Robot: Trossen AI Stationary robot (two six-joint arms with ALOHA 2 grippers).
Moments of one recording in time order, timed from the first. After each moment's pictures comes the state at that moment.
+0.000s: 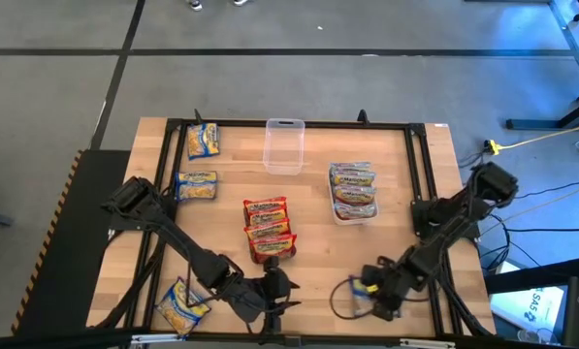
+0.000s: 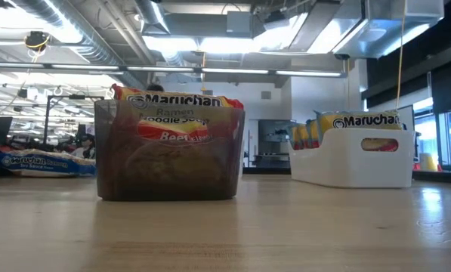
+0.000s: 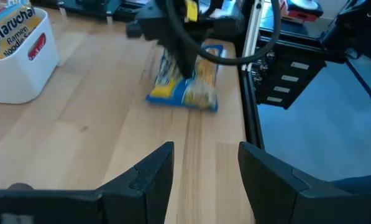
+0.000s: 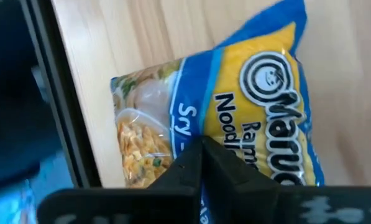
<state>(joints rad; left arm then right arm) -0.66 1.87 1.33 -0.01 -0.57 -0.54 0.85 1.58 0.77 -0.31 0.01 1.16</state>
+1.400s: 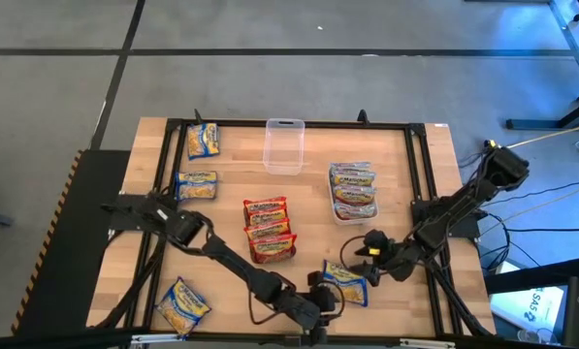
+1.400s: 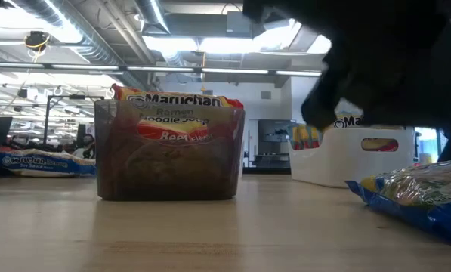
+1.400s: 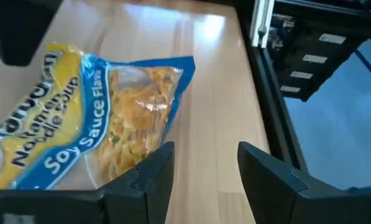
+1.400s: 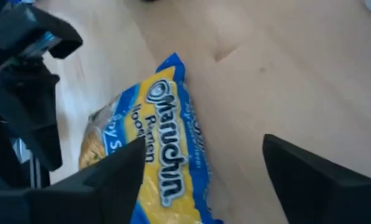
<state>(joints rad) -0.54 2.43 1.81 0.08 -0.41 -0.44 0.76 1.34 0.43 0.07 0.45 1.24</state>
